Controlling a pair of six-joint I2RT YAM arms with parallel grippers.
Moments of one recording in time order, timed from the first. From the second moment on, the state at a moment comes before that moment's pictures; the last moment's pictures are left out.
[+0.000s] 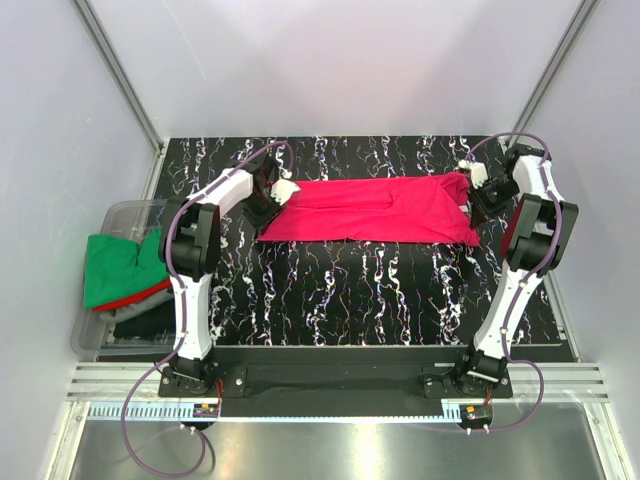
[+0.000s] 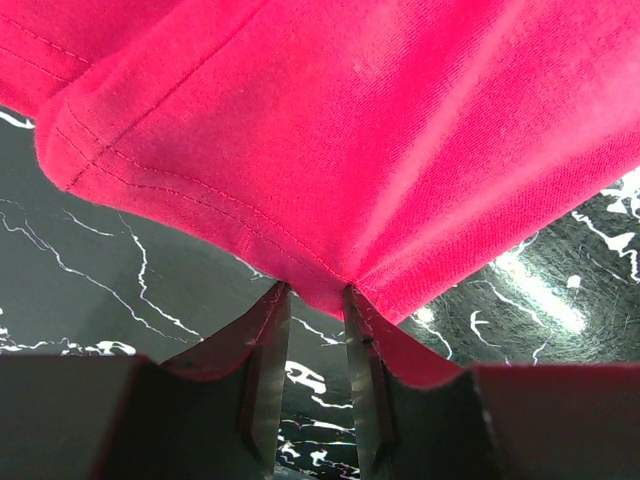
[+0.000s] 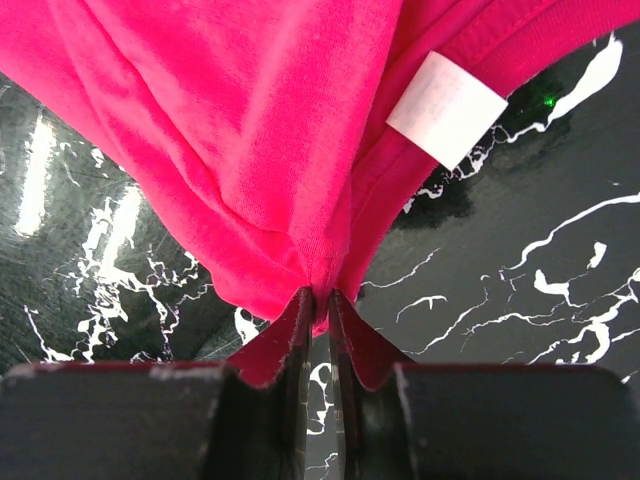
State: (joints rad) left arm -0.25 2.17 1.69 -0.89 0.10 0.57; right arm -0.30 2.25 1.91 -1.20 -0.40 -0.87
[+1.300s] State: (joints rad) left arm -0.35 2.07 1.57 -0.92 0.10 0.79; right arm -0.19 2.09 2.01 -1.17 -0.57 -0.66
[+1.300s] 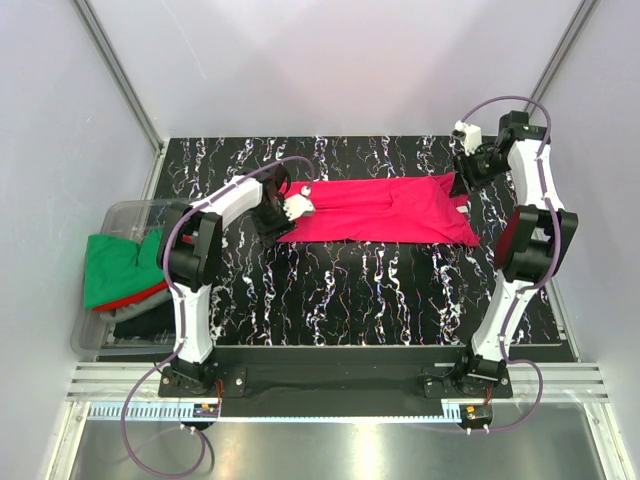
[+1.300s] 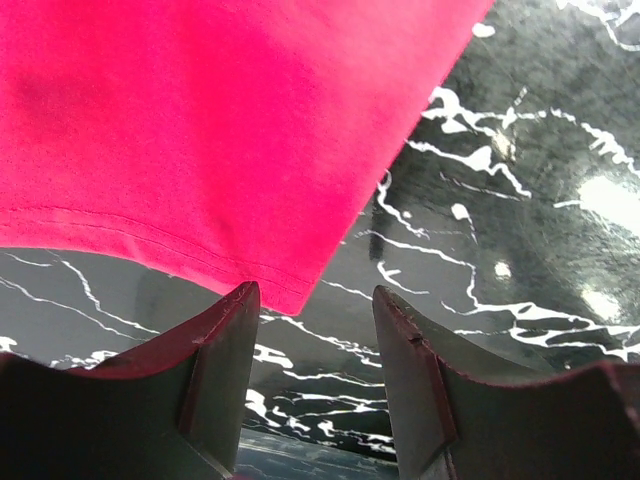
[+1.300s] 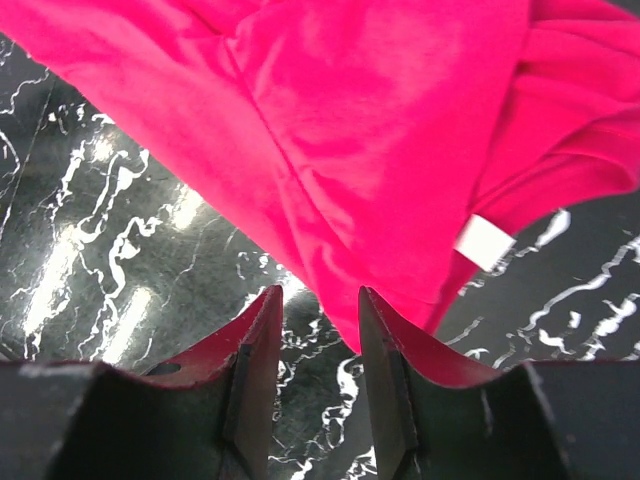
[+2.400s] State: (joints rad) left arm -0.49 1.83 1.31 -0.96 0.02 0.79; right arm -0.07 2.14 1.83 -0.87 -0.40 -0.48
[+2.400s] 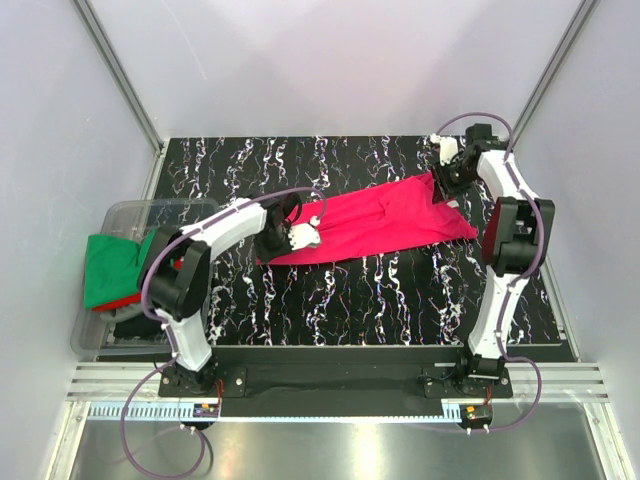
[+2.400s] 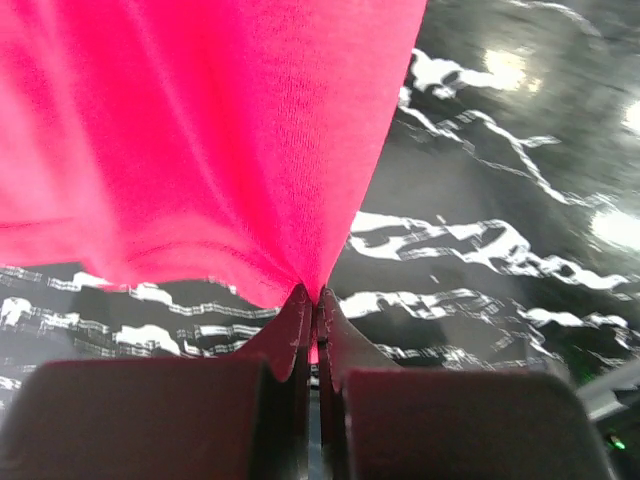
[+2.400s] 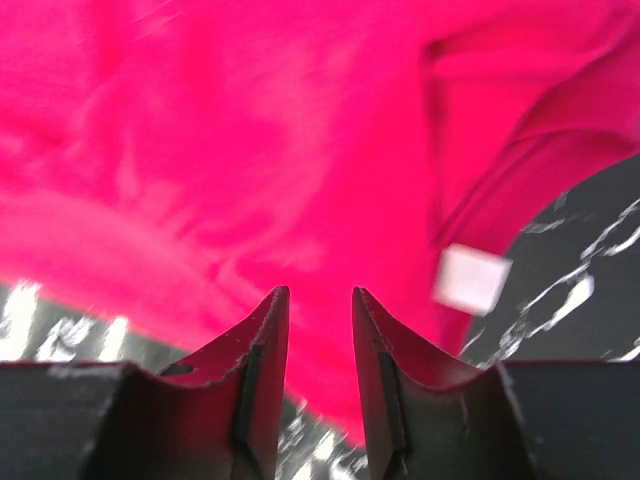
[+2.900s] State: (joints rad) left arm -0.64 1.74 1.31 -1.10 0.08 0.68; right arm 0.05 2.38 2.10 -0.89 -0.27 -0.48
